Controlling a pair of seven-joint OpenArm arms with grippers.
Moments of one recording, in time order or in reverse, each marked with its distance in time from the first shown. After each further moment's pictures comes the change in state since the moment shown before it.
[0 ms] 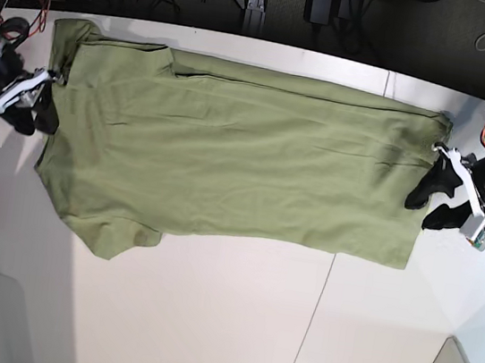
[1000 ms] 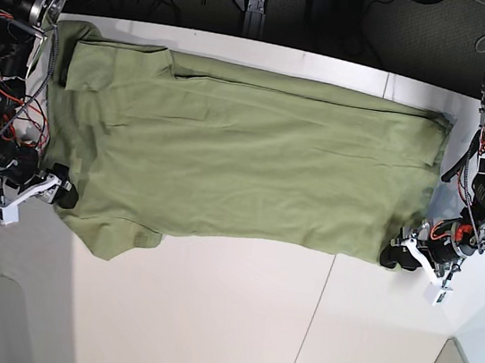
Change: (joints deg) left arm -40.7 10.3 16.6 -57.6 12.0 1.0 -7.5; right arm 34.5 0.4 -14.1 -52.3 -11.5 -0.4 7.9
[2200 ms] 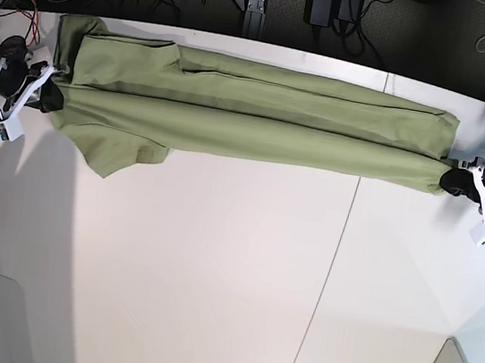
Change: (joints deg) left arm 26.3 -19.8 0.5 31.4 -29.4 -1.0 29.0; right arm -32.8 11.4 -0.8 40.5 12.3 0.5 -14.6
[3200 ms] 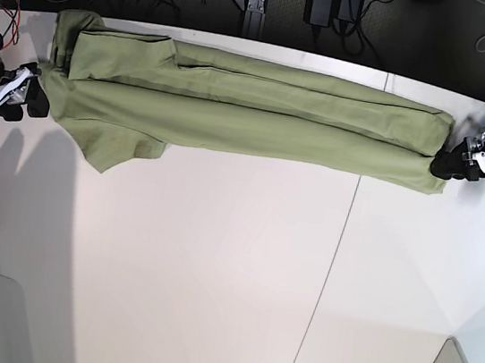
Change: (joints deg) left arm 8.5 10.2 -18.7 -2.8 -8.2 0.1 3.6; right arm -1.7 -0.2 8.4 5.3 4.1 -0.1 -1.5
